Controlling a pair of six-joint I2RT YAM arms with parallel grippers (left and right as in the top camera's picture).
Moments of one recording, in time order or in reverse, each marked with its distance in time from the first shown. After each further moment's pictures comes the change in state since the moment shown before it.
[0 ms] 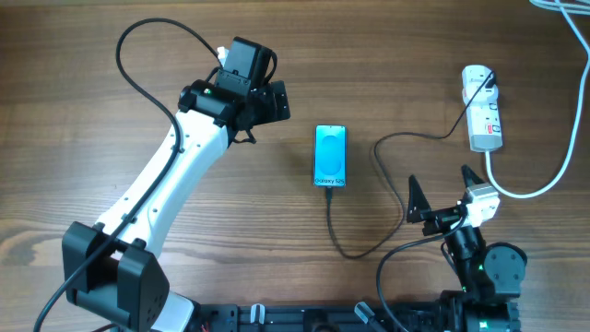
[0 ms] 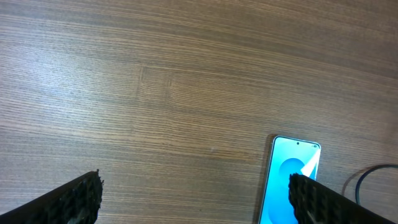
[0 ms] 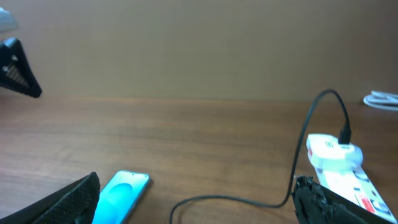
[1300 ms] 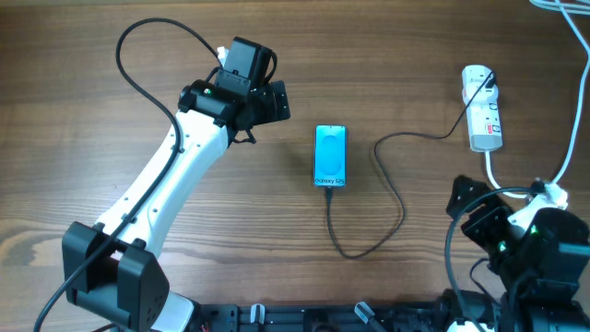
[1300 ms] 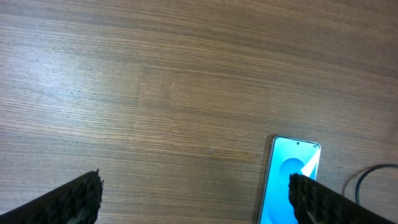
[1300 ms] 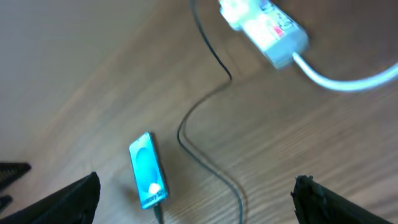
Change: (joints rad) left arm 0.000 0.000 0.000 0.000 0.000 0.000; right arm -0.107 0.453 0.773 -0.924 0.132 0.513
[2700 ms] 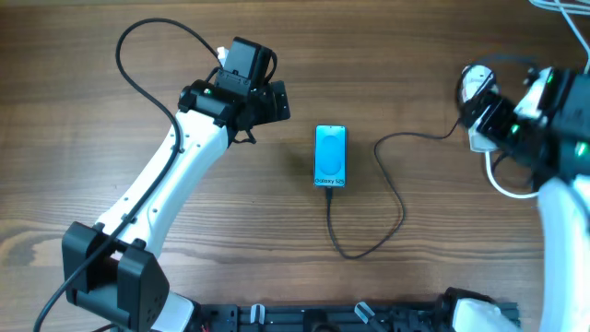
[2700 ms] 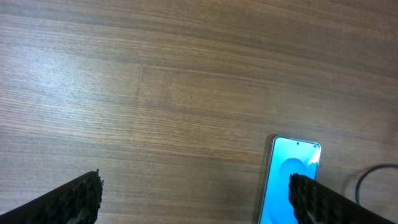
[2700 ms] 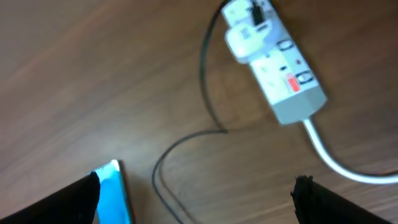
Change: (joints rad) left arm 0.000 0.000 0.000 0.000 -0.001 0.000; right arm -0.065 0.715 0.281 0.187 -0.042 -0.227
